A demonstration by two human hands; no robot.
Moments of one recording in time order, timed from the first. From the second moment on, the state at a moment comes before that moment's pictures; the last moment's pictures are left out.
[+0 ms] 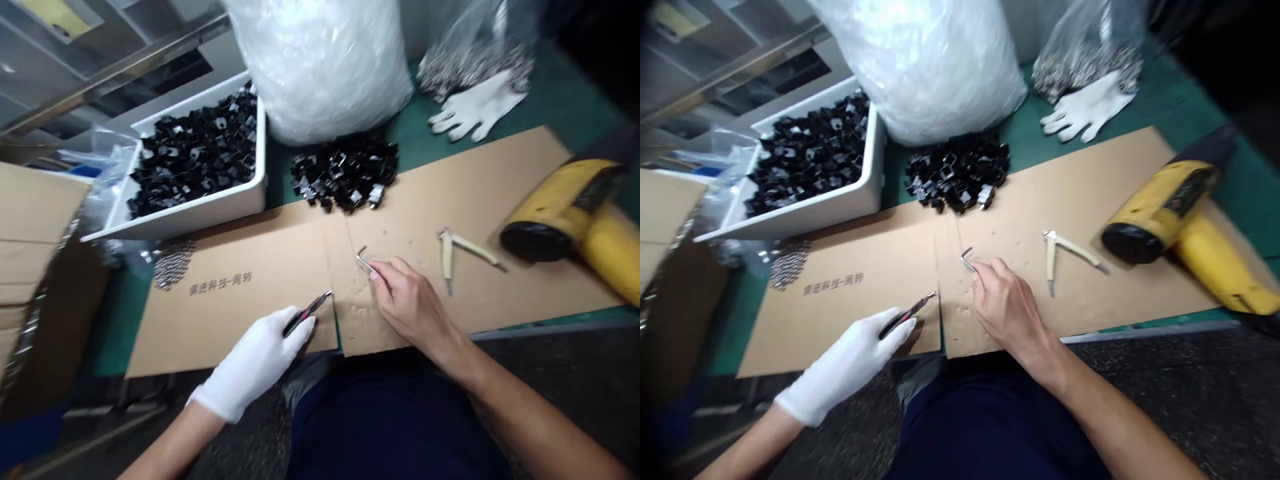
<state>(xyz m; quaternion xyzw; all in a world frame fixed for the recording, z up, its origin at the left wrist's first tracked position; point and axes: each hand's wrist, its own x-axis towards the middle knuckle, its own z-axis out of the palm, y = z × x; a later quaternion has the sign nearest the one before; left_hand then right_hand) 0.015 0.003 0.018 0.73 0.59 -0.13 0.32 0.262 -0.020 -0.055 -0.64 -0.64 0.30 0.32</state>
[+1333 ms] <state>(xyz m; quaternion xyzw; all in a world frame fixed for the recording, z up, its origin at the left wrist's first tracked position) 0.046 0.027 -0.051 0.52 0.57 0.34 0.53 0.334 -0.107 -0.069 -0.52 -0.28 0.61 0.52</state>
